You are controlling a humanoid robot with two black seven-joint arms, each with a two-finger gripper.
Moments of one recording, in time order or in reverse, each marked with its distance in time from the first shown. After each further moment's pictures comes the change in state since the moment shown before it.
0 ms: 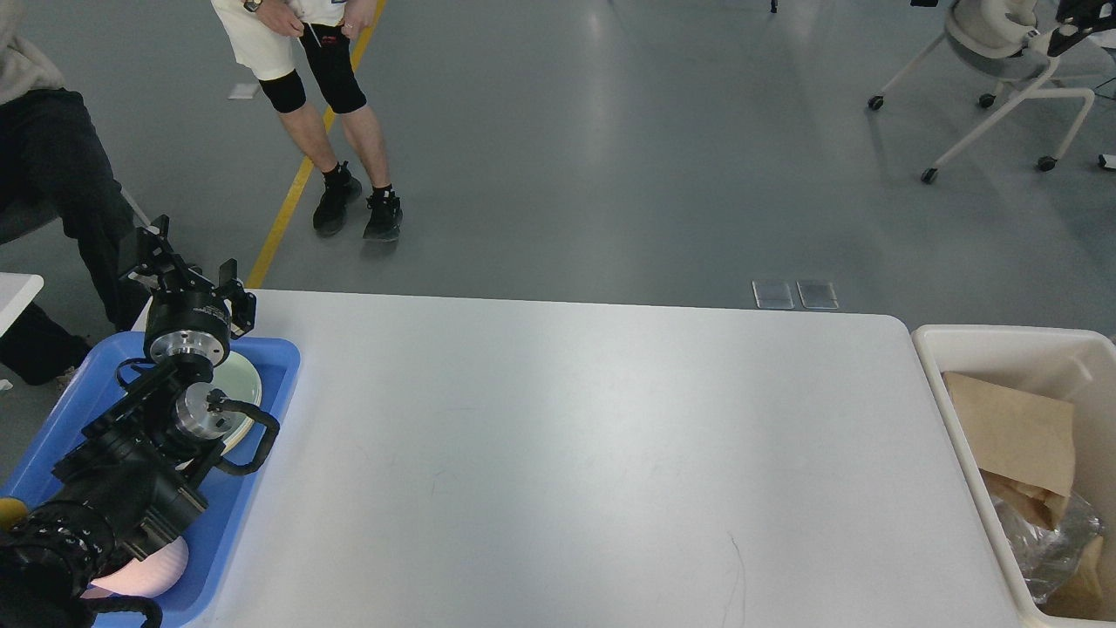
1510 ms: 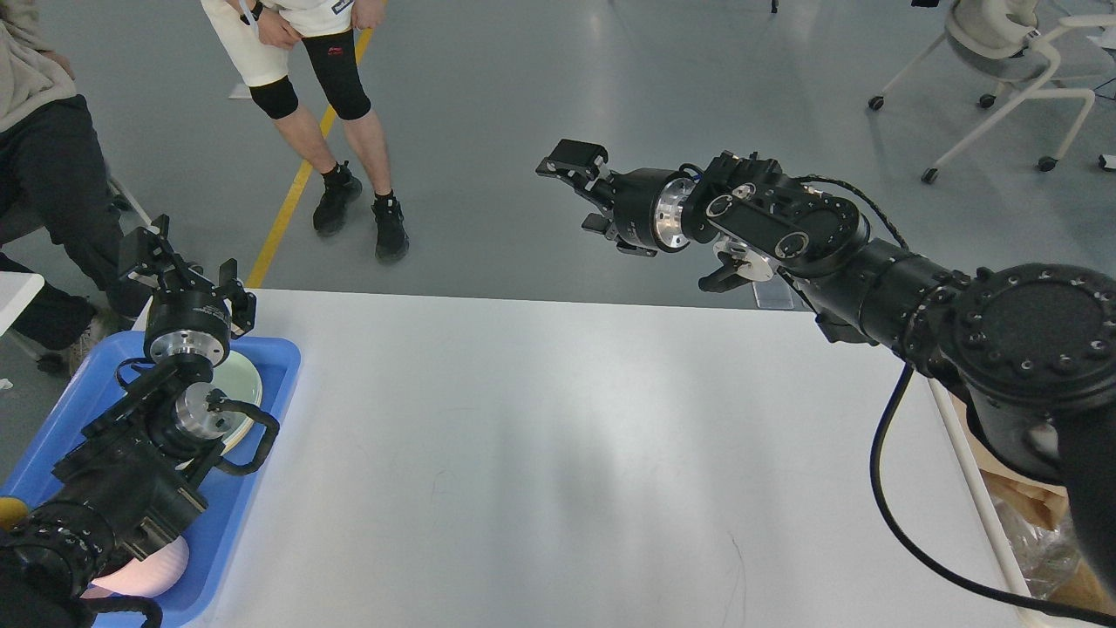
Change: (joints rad) left arm 0.000 0.000 0.000 0.000 0.000 0.000 0.000; right arm -0.888 0.513 1.235 -0.352 0.079 -0.643 0.001
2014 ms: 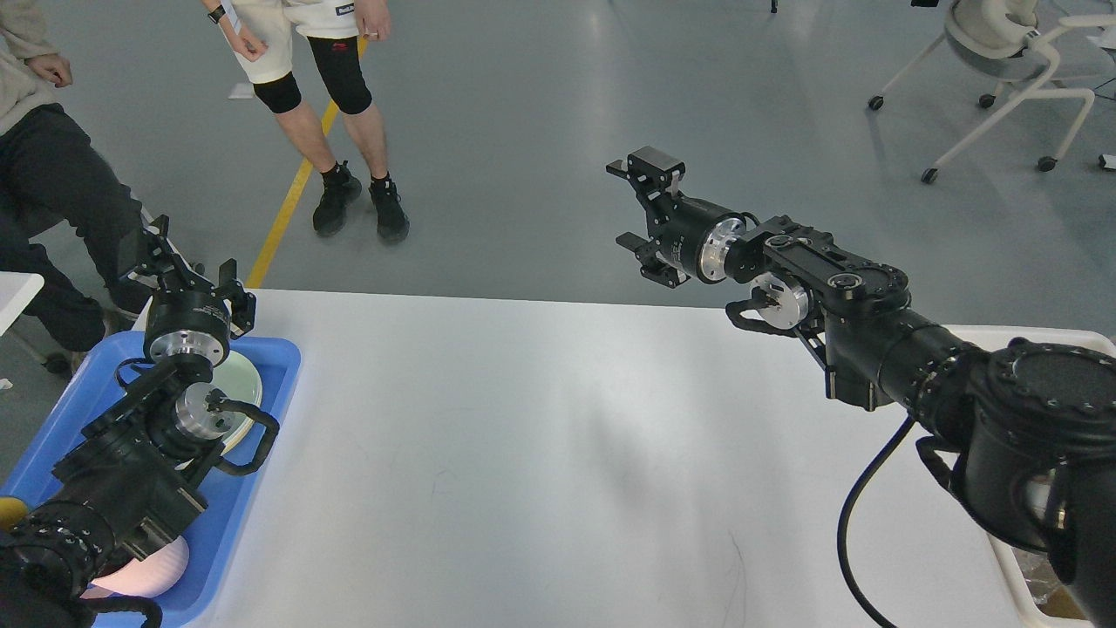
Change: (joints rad) left arm 0.000 0.000 0.000 0.000 0.000 0.000 0.000; right arm -0.179 -0.035 0.341 -0.043 -0.001 0.007 0.006
